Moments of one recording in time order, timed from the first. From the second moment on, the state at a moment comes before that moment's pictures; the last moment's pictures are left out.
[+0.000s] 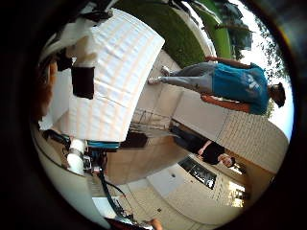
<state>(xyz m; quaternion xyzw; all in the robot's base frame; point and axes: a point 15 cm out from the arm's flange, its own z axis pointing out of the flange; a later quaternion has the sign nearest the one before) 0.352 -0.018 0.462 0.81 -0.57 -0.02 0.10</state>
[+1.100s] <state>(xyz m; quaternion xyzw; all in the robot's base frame) 0.330 0.144 0.322 0.86 -0.48 -0.14 0.12</state>
